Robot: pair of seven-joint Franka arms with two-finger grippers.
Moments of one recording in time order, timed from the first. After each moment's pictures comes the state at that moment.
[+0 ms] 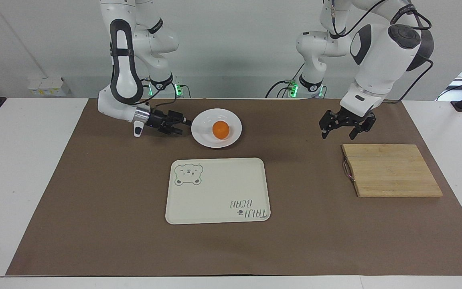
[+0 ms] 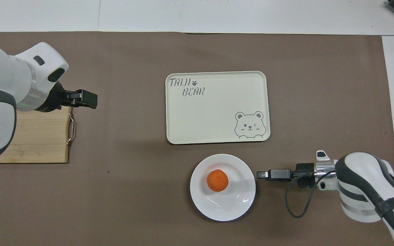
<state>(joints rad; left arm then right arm) -0.16 0.05 -0.05 -1.71 -0.07 1.83 -0.15 0.14 -0.04 -0.17 -2.60 1.20 1.97 -0.75</state>
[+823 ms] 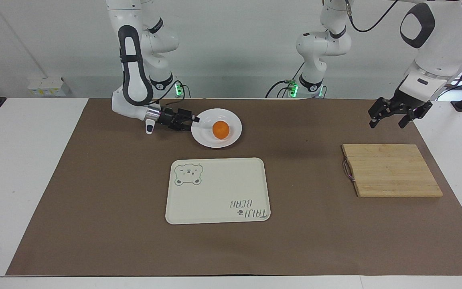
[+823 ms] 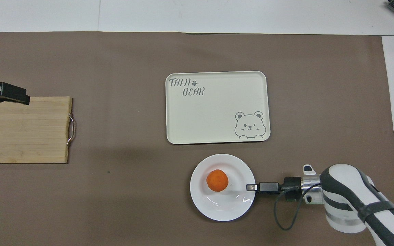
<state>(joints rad) -0.06 0.05 0.04 -1.54 -0.03 1.62 0.05 0.21 -0.04 -0.17 -2.71 1.32 2.00 -0.83</state>
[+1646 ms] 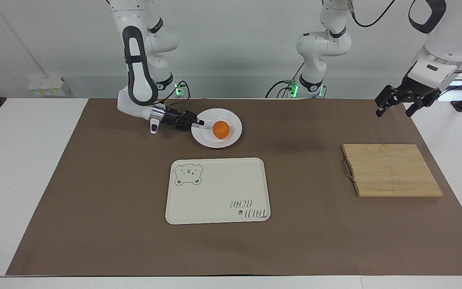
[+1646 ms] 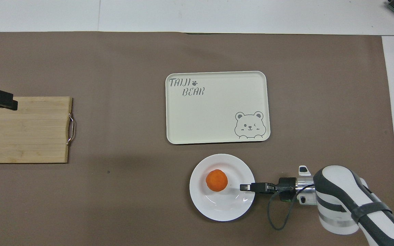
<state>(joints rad) -0.06 0.02 0.06 -1.53 -0.02 1.57 0.05 0.26 -0.04 -0.17 -2.71 1.39 2.05 -0.83</state>
